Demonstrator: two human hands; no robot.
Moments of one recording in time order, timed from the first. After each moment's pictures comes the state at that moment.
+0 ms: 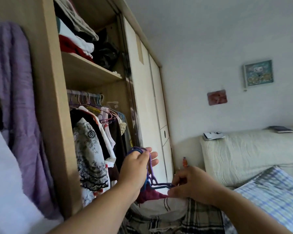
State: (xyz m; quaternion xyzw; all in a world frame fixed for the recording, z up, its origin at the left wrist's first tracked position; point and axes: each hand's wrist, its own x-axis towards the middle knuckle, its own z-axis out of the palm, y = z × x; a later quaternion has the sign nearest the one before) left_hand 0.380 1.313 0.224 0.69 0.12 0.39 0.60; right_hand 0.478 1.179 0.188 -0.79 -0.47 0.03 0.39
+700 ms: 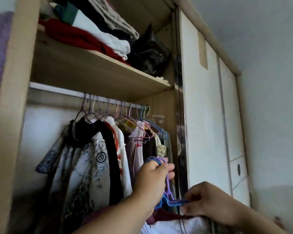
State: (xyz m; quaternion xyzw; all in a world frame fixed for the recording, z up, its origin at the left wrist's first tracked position) left_hand 0.574 1.456 0.273 0.67 0.21 0.50 0.51; right_hand 0.719 1.387 0.259 -0.66 -0.67 0.13 0.33
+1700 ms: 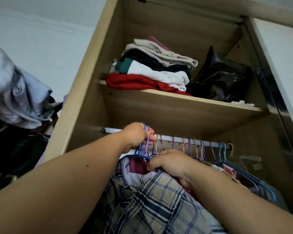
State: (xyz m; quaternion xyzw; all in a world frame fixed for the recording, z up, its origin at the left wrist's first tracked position) left_hand 0.459 1.584 0.469 0.65 0.42 0.61 0.17; right_hand 0.588 1.586 0.418 -0.35 -0.77 0.30 0.44
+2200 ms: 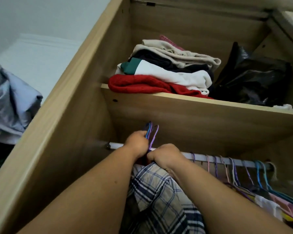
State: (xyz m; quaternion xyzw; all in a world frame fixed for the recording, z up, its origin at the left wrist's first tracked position) left_hand 0.406 1.686 0.517 0.61 0.50 0.62 -0.06; right_hand 0.511 1.692 0.497 -0.31 -0.78 0.17 0.51
